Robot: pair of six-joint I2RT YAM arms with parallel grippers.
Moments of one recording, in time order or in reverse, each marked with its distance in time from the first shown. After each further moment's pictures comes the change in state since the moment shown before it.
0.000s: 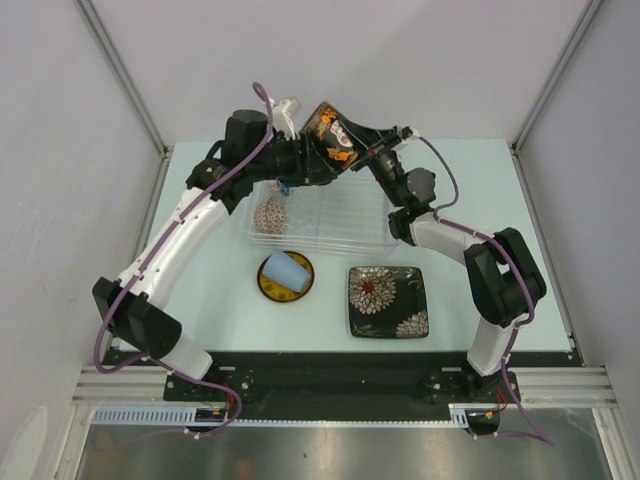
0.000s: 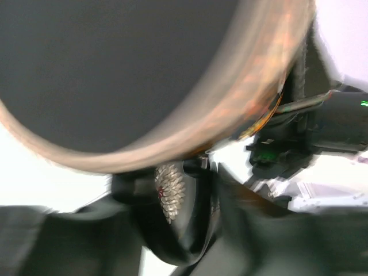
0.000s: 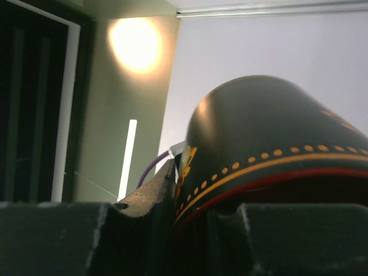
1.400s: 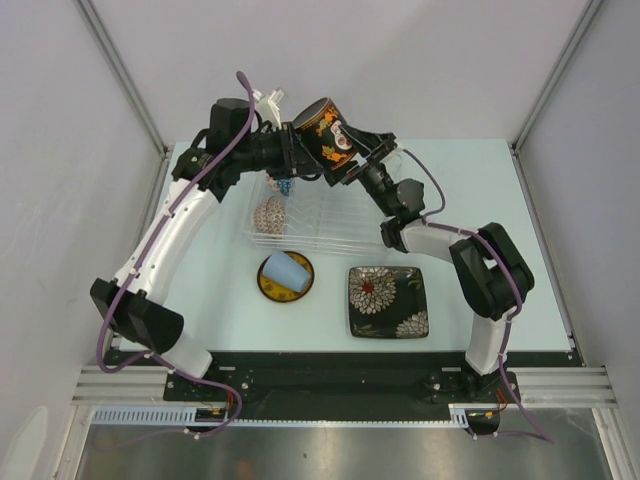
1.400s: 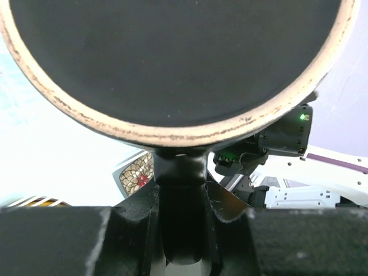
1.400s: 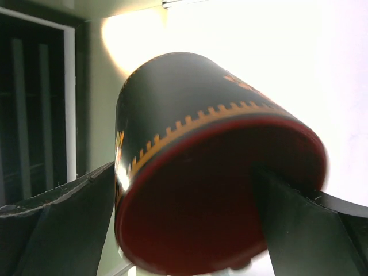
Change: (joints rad) left arm 0.085 0.023 0.119 -0.124 0.100 -0.061; right arm 0.031 0.075 -0.036 0.098 -0.017 0.080
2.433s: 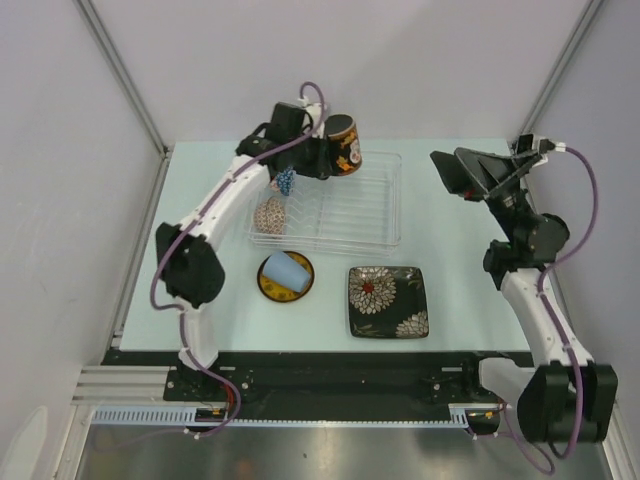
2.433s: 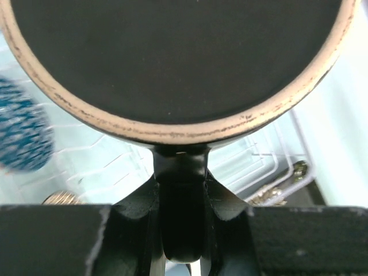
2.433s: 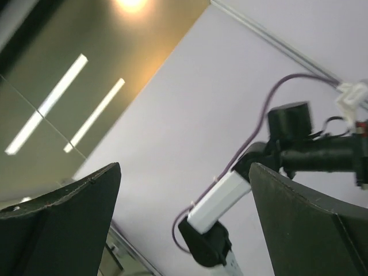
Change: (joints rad) left arm -0.047 0.337 0.172 -0.005 -0.309 0.325; right arm -0.537 -0.742 -0.356 -0.128 -0.396 -0.234
